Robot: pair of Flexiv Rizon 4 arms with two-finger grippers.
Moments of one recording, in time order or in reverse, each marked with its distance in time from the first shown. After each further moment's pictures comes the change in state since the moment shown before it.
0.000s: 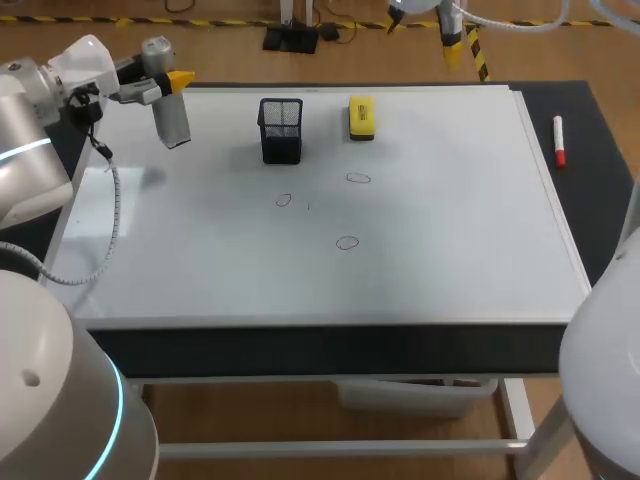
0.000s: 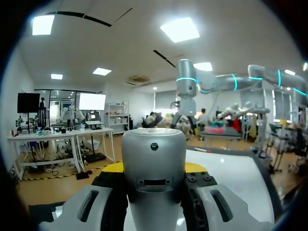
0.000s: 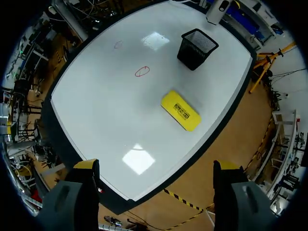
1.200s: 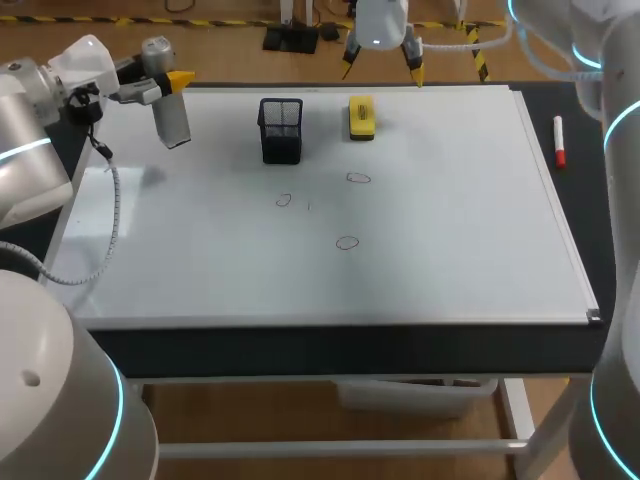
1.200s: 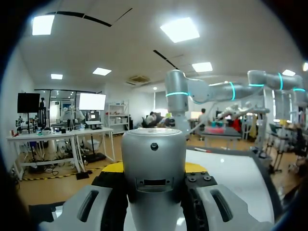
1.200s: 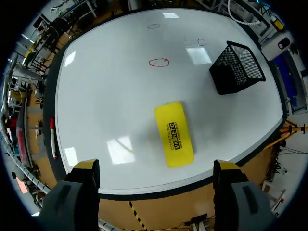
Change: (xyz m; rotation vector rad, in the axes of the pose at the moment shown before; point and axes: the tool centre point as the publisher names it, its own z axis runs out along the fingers) left arm 0.000 0.000 0.000 0.000 0.000 0.000; right arm -0.056 0.035 0.085 -0.053 0.070 -0.562
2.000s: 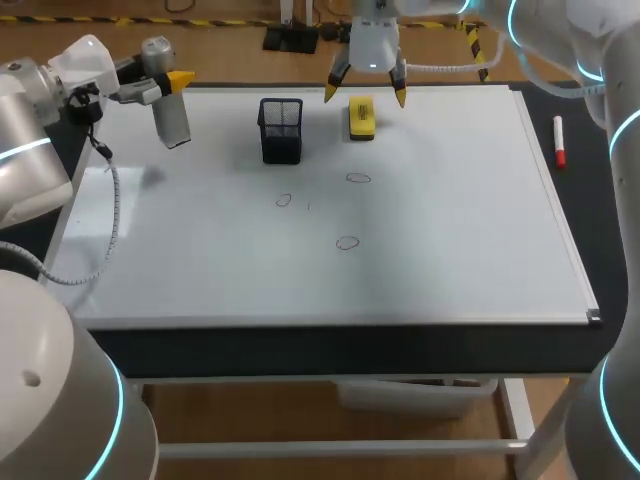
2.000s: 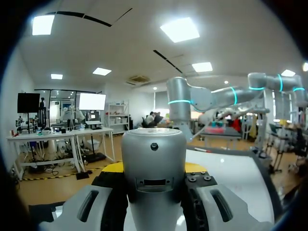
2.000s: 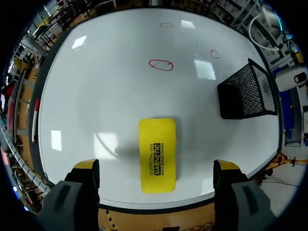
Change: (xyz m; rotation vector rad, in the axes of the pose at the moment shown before) left arm 0.000 0.000 0.000 0.000 0.000 0.000; right arm -0.028 0.025 0.037 -0.040 -0.078 -0.221
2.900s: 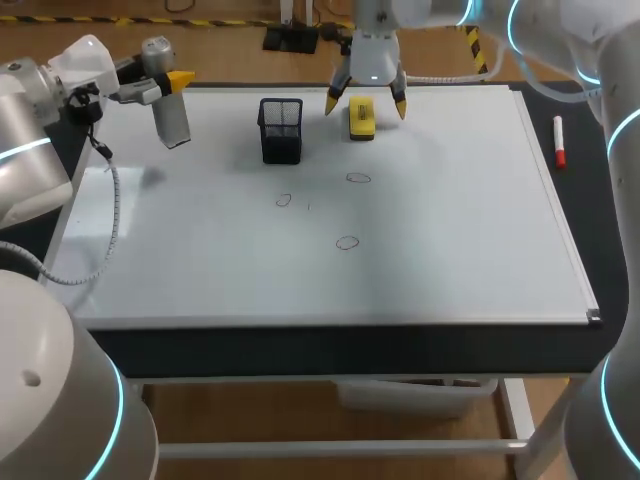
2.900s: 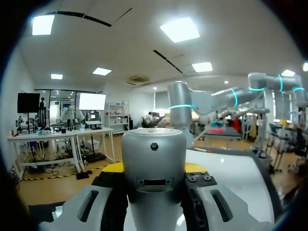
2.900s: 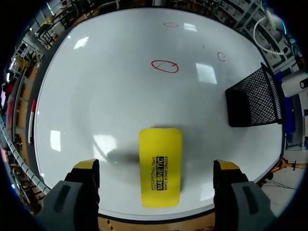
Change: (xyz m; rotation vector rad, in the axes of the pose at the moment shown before) left arm 0.000 0.000 0.000 0.000 0.000 0.000; right arm 0.005 0.009 0.020 -0.025 0.003 -0.011
